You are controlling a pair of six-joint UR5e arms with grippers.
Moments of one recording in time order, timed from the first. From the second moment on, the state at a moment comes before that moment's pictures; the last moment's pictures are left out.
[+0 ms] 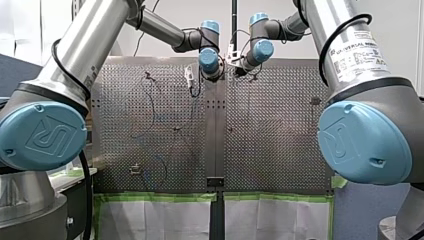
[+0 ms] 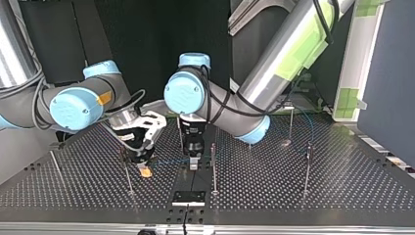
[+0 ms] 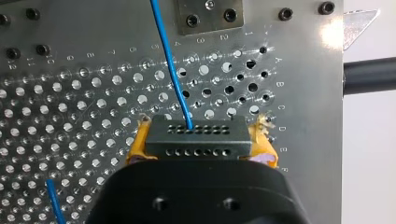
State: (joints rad) left arm -0.55 -2.02 -1.17 -3.12 -2.05 -1.76; right arm 2.09 -1.12 1.08 0.12 1.45 1.73
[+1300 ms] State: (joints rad) left arm -0.56 -2.06 -1.08 -3.16 -2.09 -1.77; right arm 2.08 -1.11 1.08 0.12 1.45 1.73
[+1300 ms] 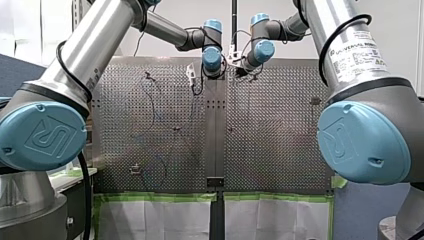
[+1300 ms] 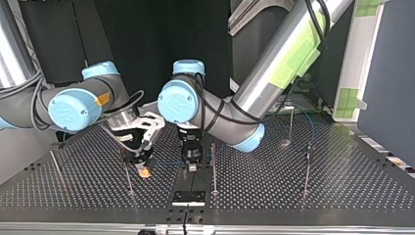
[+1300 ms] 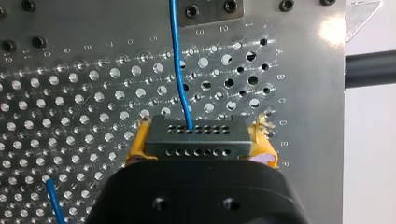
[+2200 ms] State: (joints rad) left arm -0.57 -2.06 -1.08 -3.18 -2.10 -1.79; right arm 2.08 -1.11 1.08 0.12 1.45 1.73
